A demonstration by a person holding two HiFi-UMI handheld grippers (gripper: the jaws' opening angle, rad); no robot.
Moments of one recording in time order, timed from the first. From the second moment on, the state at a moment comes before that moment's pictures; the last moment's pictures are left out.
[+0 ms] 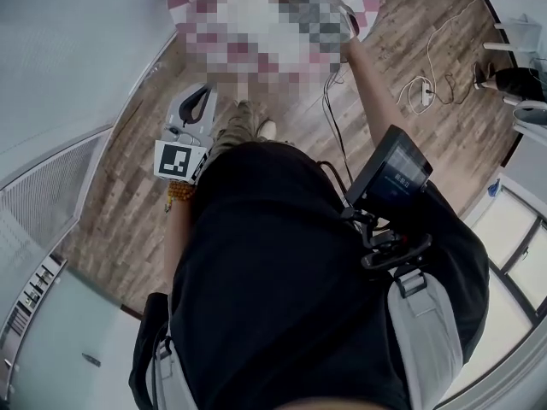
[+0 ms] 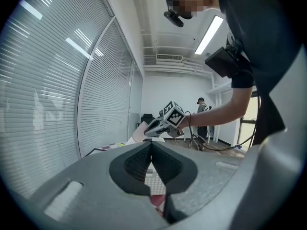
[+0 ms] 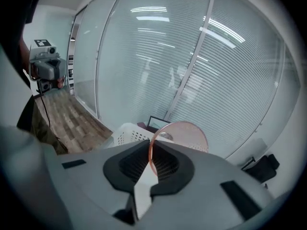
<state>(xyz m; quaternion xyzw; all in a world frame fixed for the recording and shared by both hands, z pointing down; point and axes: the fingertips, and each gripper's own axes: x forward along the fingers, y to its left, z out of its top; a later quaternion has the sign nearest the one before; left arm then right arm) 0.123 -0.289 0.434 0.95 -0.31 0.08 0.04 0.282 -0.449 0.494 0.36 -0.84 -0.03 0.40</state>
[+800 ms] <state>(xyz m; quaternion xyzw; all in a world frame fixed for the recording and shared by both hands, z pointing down) 0.177 -0.249 0.419 0.97 -0.23 0.09 0.01 0.304 -0.324 0.337 0.48 -0.87 -0.04 0.14</state>
